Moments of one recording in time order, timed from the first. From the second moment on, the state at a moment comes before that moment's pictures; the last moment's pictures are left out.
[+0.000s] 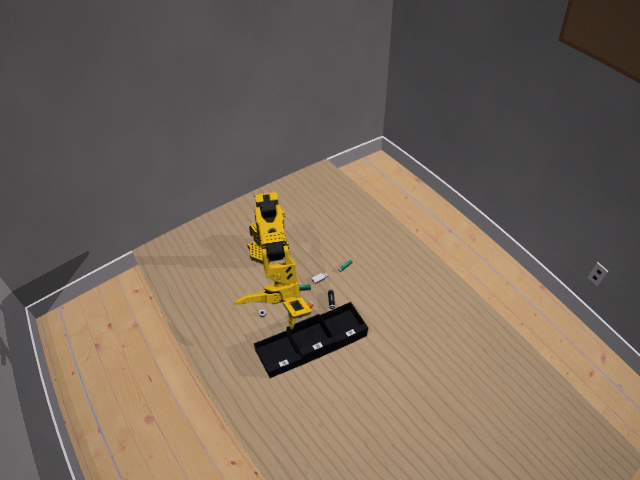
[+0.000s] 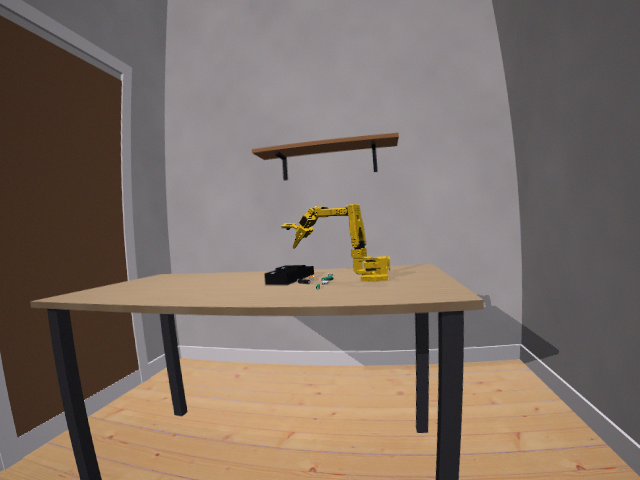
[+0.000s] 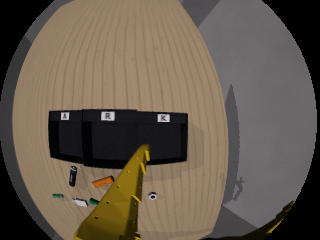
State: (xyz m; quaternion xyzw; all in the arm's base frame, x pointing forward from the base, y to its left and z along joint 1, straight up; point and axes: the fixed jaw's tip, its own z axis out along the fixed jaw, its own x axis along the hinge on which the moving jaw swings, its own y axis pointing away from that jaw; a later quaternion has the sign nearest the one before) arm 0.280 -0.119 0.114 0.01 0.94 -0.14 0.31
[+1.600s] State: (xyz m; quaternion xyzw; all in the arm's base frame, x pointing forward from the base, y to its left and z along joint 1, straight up) arm 0.295 -0.148 0.115 0.02 0.92 -0.17 0.34
